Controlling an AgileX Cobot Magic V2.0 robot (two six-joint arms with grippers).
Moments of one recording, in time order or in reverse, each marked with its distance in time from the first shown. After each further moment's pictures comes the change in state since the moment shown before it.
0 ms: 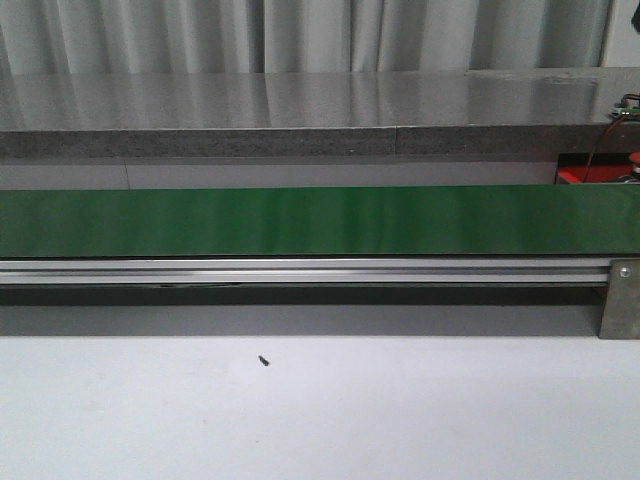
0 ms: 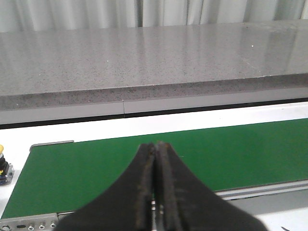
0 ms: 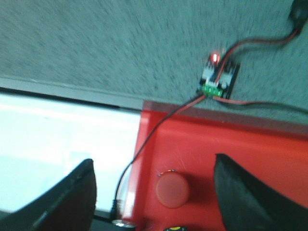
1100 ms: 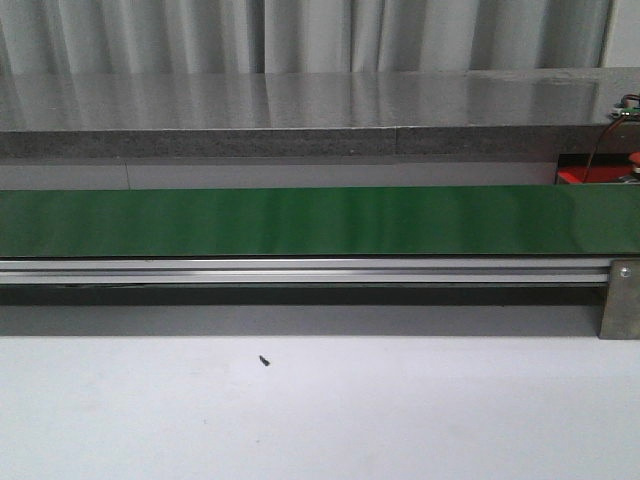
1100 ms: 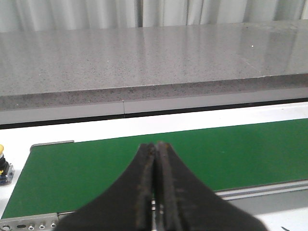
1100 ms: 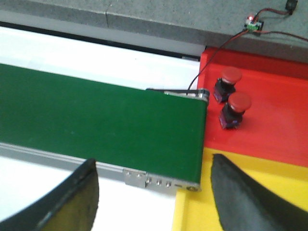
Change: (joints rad) left arm 0.000 0.000 0.000 0.000 0.000 0.000; right arm 0.092 -1.300 1.322 0.021 -0.286 -0.038
